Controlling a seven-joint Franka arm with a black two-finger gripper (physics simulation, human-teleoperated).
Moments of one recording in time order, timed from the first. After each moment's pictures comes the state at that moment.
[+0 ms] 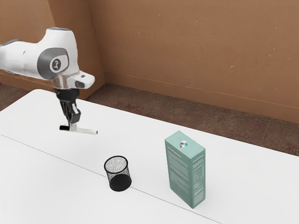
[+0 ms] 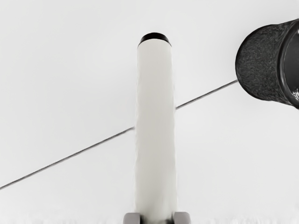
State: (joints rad) arm -0.01 -0.02 0.11 -2.01 0.05 1.81 0.52
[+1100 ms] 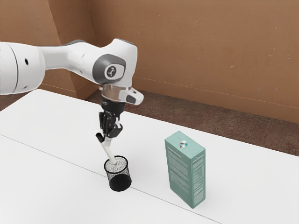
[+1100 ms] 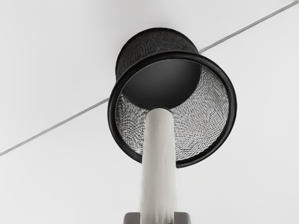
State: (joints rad) arm -0.08 0.24 -0.10 -1.74 0.09 1.54 0.28
